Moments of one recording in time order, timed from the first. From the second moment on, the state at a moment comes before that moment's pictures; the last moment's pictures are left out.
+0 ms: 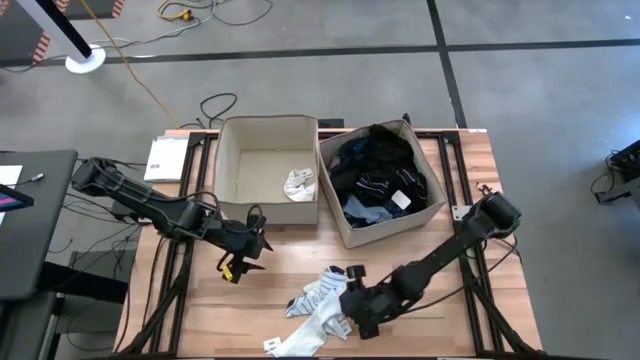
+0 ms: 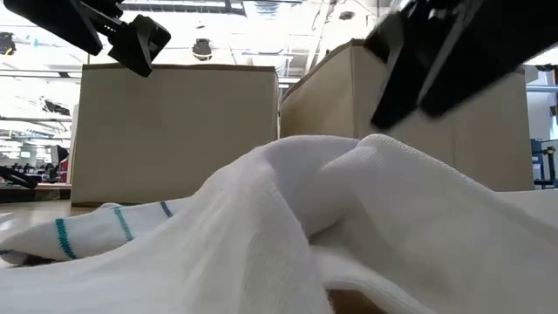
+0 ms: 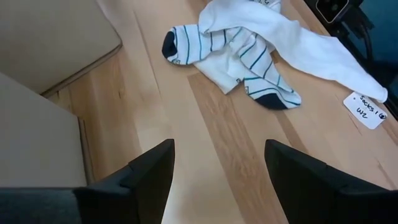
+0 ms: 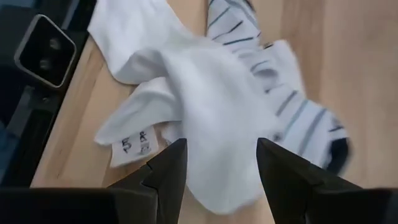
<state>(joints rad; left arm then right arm) -0.36 1.11 0.81 -0.45 -0.06 0.03 0.61 1.88 1.27 -0.36 0.28 0.33</state>
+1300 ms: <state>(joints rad) -0.36 1.28 0.81 0.21 0.10 0.13 0.62 1.64 1.27 -0.30 0.60 0.03</state>
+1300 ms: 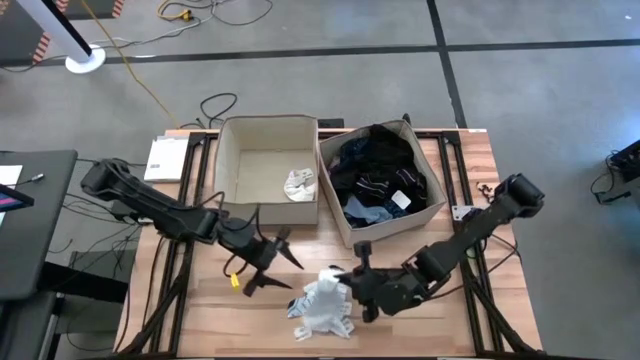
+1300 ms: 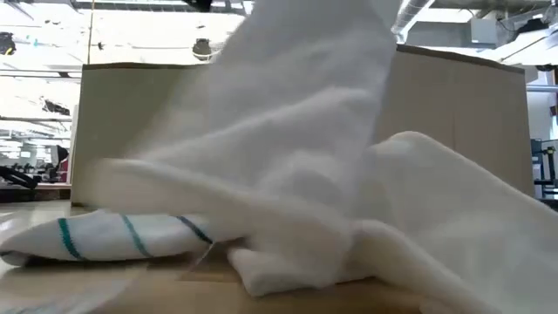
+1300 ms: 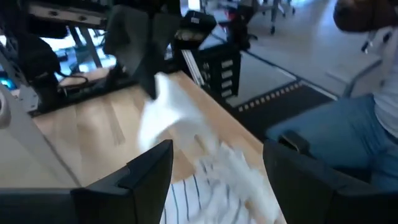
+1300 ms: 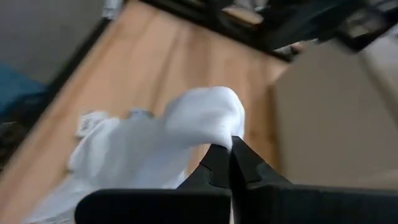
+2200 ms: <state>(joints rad) -0.23 1.59 0.81 0.68 0.08 -0.09 0.56 1.56 1.27 -0.25 0.79 -0.19</state>
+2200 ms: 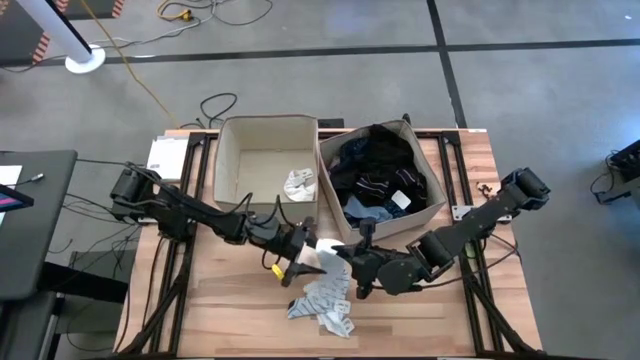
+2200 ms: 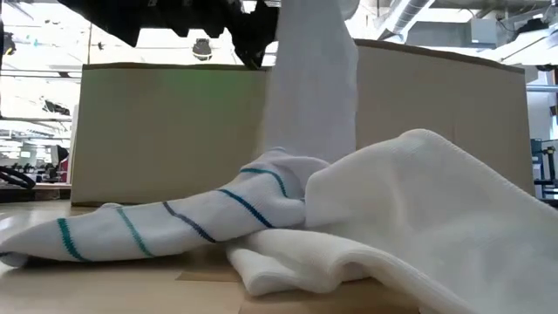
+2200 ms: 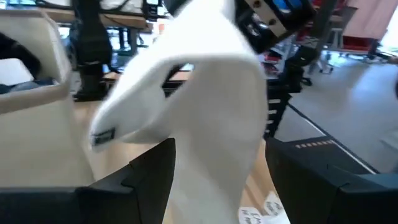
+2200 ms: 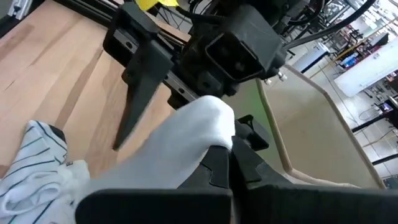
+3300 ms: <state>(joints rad) -0.26 1.20 0.81 0.32 -0.16 0.42 0.63 1.56 1.27 -0.48 0.78 0.16</state>
